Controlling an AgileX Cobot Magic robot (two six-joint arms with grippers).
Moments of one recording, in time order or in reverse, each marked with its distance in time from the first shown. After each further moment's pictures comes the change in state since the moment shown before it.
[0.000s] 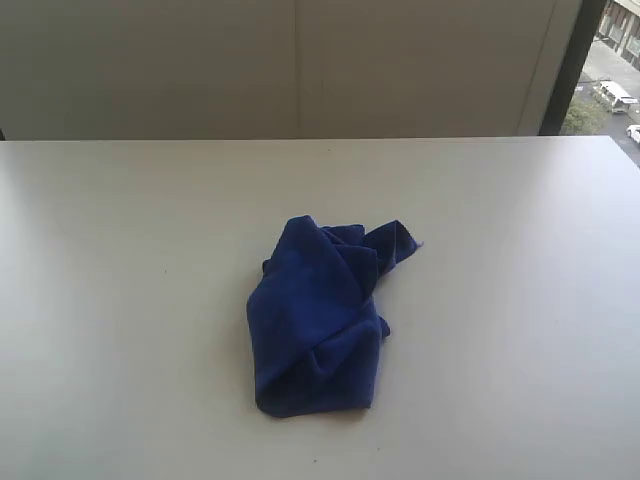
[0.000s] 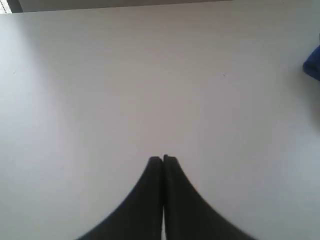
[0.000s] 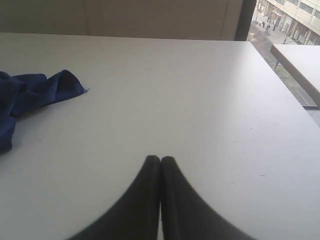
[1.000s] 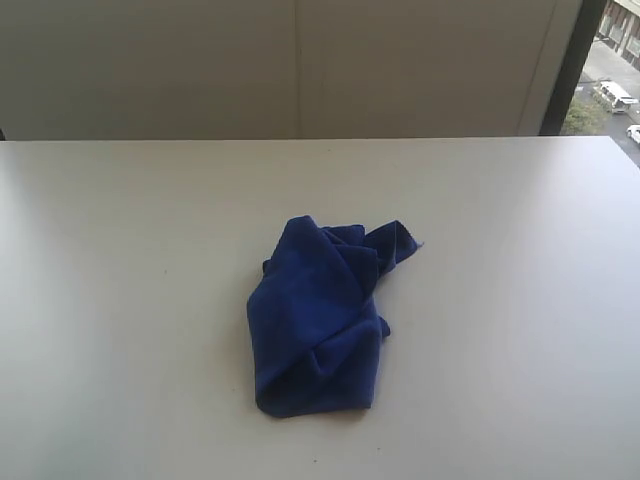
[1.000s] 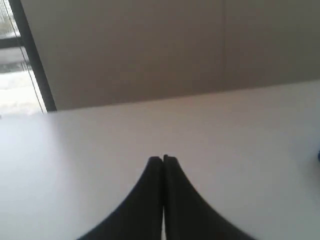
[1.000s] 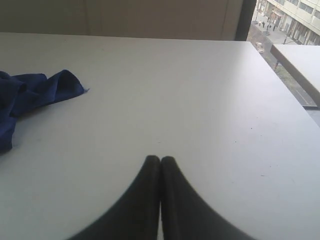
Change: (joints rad) left arm 0.000 0.000 0.000 0.008 -0.320 0.057; right arm 0.000 0.000 0.000 0.000 0.000 0.000
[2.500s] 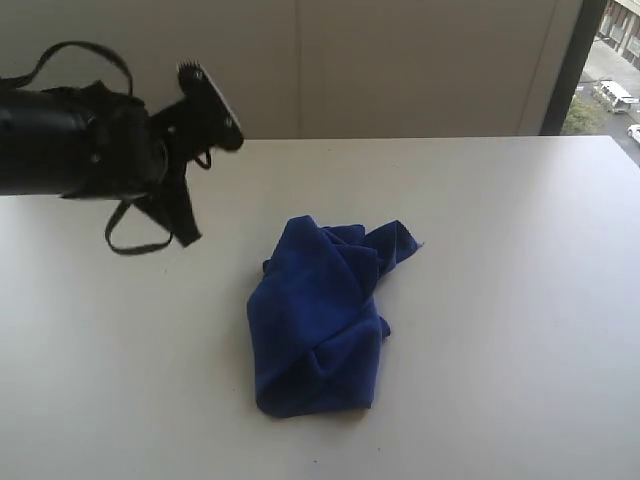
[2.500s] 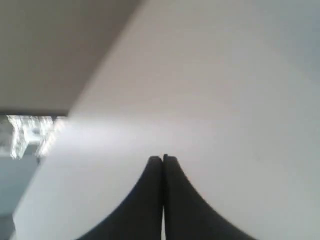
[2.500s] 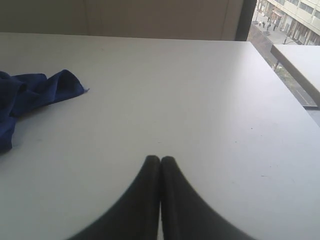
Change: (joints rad) left arm -0.596 1.716 -1.199 1.232 0.614 -0.639; right arm 0.000 0.000 0.000 0.000 0.000 0.000
